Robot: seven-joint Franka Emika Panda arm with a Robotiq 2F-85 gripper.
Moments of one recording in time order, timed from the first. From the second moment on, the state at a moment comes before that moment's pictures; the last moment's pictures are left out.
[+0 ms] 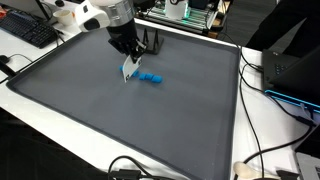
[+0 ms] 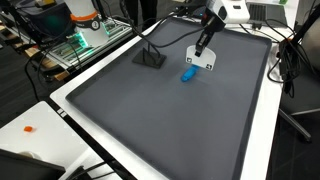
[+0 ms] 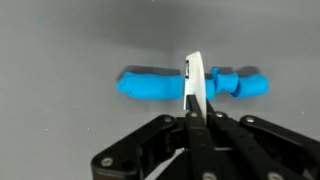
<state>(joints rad) 0.09 0.53 0.03 -1.69 -0.03 2.03 0.06</state>
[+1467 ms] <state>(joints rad) 0.08 0.57 0.00 -1.69 -0.06 2.03 0.06</state>
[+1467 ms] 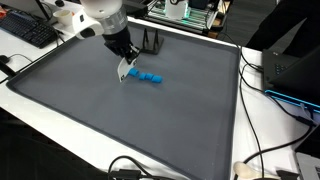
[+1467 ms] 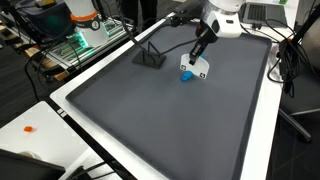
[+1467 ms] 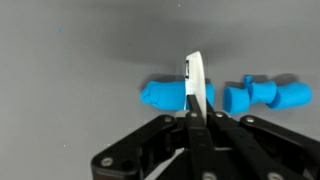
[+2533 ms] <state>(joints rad) 0.05 0.58 0.01 -1.69 0.01 2.03 0.04</state>
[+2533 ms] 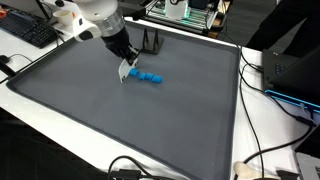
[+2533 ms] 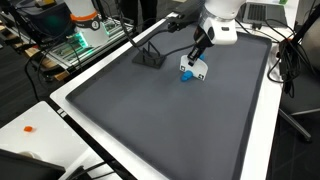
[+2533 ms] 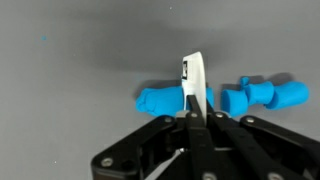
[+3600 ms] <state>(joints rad) 0.04 0.54 0.01 -1.73 0.07 2.03 0.07</state>
